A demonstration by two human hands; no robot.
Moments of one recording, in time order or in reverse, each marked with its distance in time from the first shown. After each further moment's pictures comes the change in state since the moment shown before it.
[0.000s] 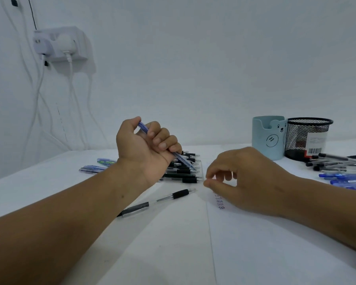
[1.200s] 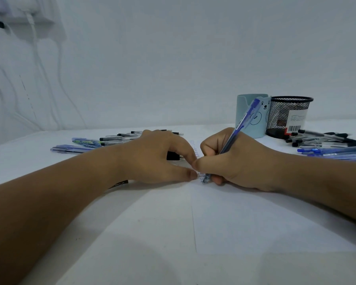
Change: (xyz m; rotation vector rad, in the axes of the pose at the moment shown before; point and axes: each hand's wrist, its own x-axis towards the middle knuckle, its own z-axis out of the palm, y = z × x) left_hand -0.009 -0.020 -0.013 1.840 -0.762 0.165; right_hand -0.007 -0.025 -0.007 0.661 -0.140 0.478
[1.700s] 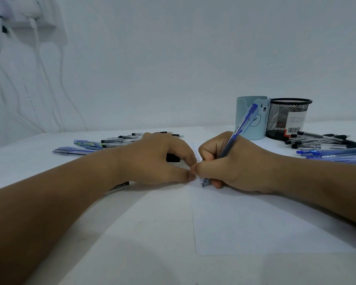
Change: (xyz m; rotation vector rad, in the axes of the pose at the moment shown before) left_hand 0.001 -0.002 0.001 -0.090 -0.006 0.018; right_hand -0.001 -0.001 -0.001 -0.048 -0.039 -0.014
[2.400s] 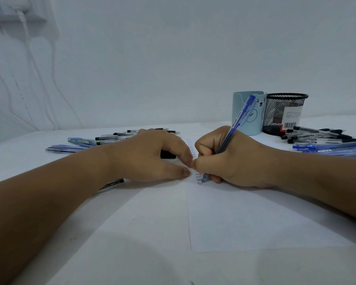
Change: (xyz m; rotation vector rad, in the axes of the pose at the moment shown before) left_hand -0.002 0.002 -0.001 -0.025 0.010 -0.002; right_hand 0.000 0.003 -0.003 -0.016 0.009 -0.060
